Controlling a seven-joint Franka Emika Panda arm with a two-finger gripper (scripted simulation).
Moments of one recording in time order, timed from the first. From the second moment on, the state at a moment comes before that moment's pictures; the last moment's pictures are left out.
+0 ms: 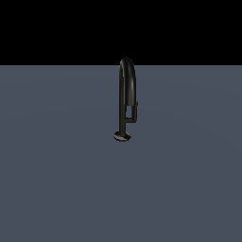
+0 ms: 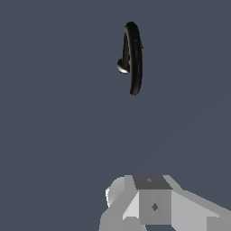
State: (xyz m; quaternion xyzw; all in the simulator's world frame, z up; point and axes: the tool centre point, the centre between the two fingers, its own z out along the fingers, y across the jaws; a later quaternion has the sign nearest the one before) arm -0.244 0.006 0.483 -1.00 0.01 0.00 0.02
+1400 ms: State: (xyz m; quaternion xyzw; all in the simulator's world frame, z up) arm -0.157 0.006 0.465 -0.98 0.10 0.11 0.10
